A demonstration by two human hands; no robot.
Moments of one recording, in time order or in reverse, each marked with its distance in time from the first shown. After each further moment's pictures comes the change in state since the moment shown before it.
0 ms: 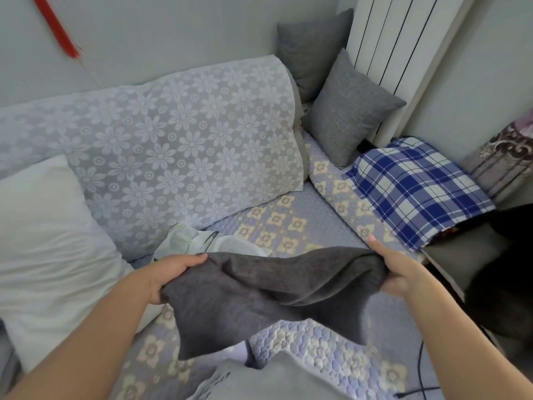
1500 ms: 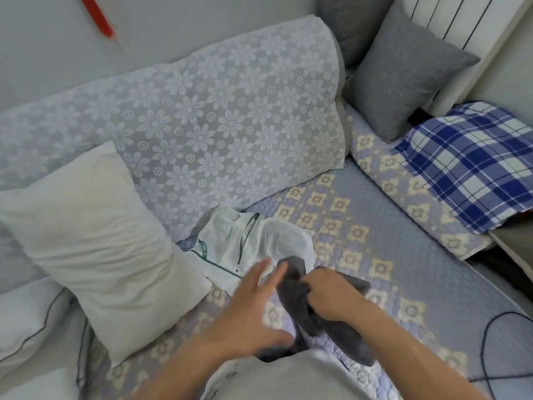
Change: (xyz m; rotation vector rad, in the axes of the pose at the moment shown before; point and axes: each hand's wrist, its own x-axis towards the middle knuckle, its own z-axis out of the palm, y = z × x) left_hand -0.018 -0.093 0.008 0.899 -0.042 0.690; right_hand -0.017 0.140 0.196 -1.740 -0.331 -0.670
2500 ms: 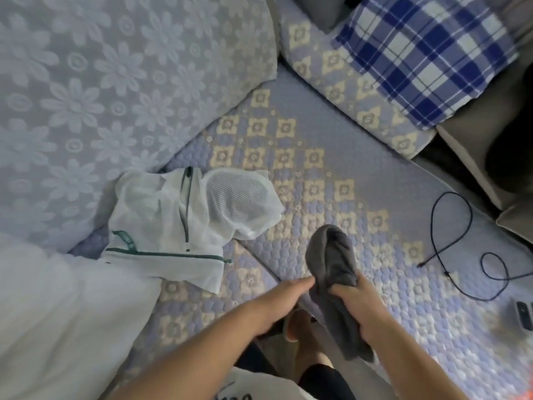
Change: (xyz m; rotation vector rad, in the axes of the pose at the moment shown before) left_hand 0.147 -0.107 0.092 -0.683 -0.835 -0.482; right_hand 0.038 0.034 0.149 1.334 0.500 1.053
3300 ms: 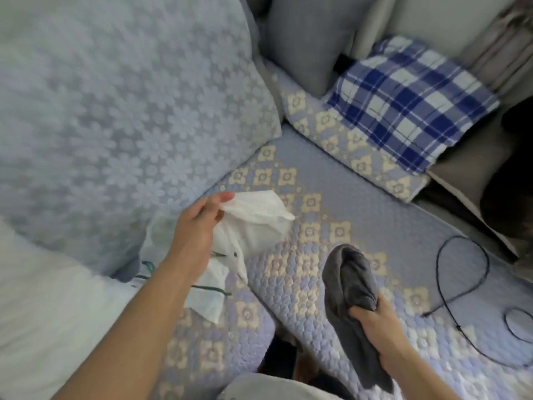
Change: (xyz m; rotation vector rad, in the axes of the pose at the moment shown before) left_hand -0.122 0.173 0.010 -0.211 0.936 0.822; right_hand 0.003 -0.023 -0.135 0.041 -0.053 -0.207
